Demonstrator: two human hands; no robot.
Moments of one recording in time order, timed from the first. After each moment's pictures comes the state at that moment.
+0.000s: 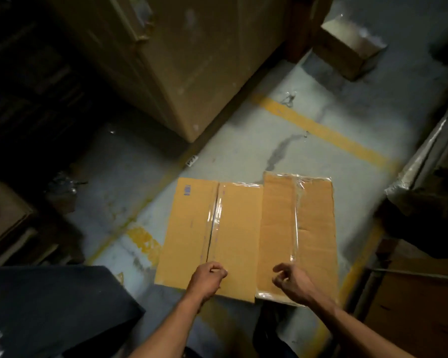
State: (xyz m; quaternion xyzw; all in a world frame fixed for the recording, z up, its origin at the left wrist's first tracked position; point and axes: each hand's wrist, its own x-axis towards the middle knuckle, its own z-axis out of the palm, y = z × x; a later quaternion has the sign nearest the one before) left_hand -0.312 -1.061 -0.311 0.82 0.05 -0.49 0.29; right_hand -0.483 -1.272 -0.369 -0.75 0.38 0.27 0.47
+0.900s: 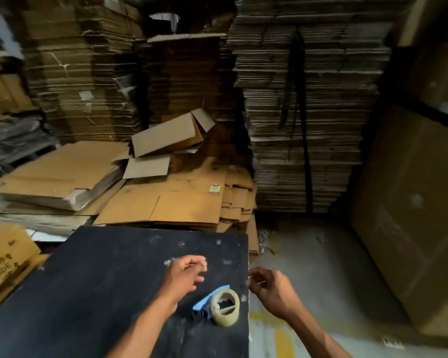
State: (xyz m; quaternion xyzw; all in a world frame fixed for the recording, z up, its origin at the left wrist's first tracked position) left_hand -0.162 -0.404 -0.016 0.75 0.26 0.03 0.61; right_hand -0.078 -0.644 -0.064 -0.86 -0.18 0.14 0.45
